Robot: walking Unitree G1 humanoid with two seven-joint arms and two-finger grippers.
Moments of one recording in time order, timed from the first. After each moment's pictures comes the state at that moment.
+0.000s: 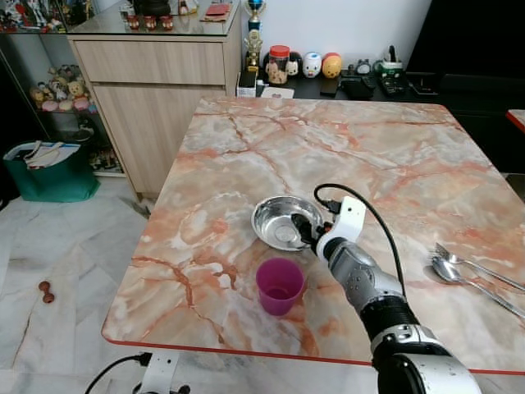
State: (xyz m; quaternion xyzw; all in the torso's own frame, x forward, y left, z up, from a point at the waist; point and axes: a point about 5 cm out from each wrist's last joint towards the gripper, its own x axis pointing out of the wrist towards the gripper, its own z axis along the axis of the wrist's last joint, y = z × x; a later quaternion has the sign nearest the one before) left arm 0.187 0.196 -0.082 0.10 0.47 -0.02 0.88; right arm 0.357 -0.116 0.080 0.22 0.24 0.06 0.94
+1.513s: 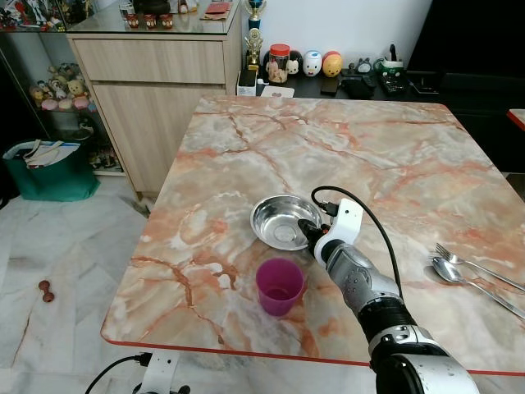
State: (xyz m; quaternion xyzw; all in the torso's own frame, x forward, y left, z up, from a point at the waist) left arm 0.187 0.196 -0.082 0.10 0.47 -0.03 0.88; right arm 0.357 -0.115 0.078 0.22 0.23 0.05 0.95
